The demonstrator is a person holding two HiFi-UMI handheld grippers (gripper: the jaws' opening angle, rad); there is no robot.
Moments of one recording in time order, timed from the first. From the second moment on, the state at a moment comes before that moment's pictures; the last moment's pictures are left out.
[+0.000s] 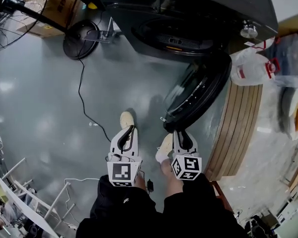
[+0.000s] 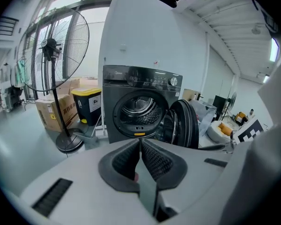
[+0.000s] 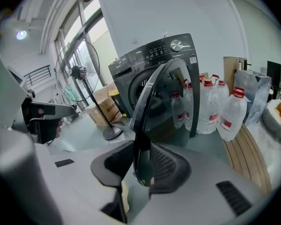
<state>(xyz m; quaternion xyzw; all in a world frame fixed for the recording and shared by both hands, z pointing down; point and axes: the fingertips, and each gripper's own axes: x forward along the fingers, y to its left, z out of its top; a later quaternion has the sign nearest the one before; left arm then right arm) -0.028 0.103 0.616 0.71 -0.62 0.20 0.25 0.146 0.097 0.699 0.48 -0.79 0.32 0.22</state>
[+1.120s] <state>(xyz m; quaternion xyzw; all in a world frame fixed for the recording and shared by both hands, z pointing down) -0.186 -0.042 0.627 0.77 -0.54 0.24 0.24 -0.040 -0.026 0.697 0.54 -0.74 0.33 0.20</state>
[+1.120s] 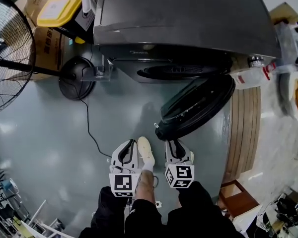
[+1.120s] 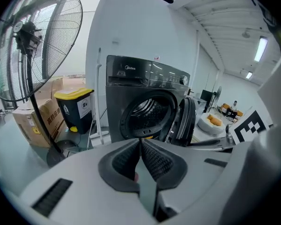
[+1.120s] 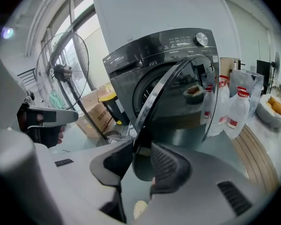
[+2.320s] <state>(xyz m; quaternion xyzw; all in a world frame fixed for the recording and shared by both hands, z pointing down) -0.273 -0.118 0.637 0.79 -0.52 0.23 0.23 -0.117 -0.128 0.695 0.57 -0.74 0.27 0.22</state>
